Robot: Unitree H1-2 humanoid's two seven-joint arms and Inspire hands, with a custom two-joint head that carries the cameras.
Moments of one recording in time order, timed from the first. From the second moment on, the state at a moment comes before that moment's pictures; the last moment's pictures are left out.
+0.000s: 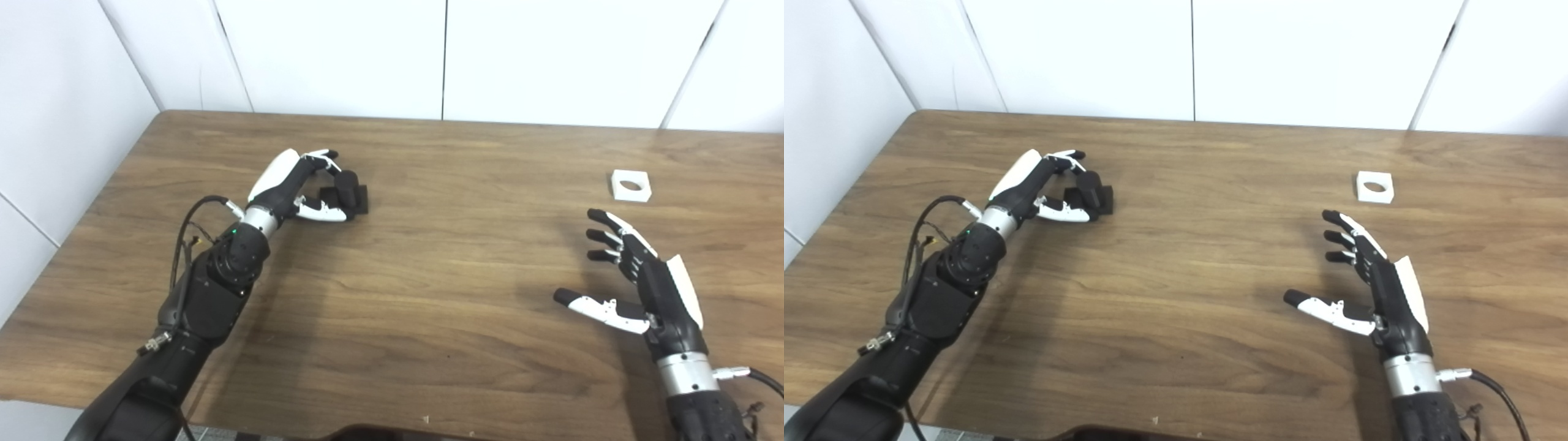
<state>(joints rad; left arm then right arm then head) -0.43 0.43 -0.21 0.38 0.37 -0.02 -0.08 0.03 -0.17 0.04 -0.16 -0.23 -0.09 0.05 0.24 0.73</state>
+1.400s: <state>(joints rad) -0.30 0.33 -0.39 0.21 0.36 -0.30 -0.16 0.03 -0.17 0.03 -0.19 -0.22 -0.08 0.06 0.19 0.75</state>
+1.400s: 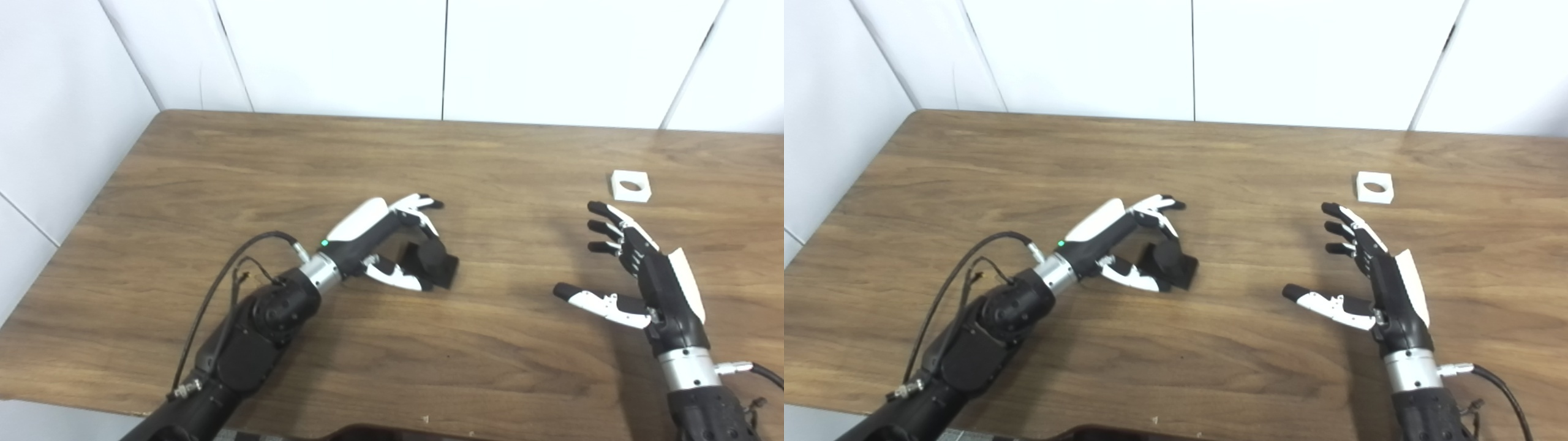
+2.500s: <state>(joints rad) -0.21 0.33 -0.43 0.09 0.32 -0.34 -0.26 -0.10 -0.25 -0.08 -0.31 -0.29 0.06 0.04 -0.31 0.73</state>
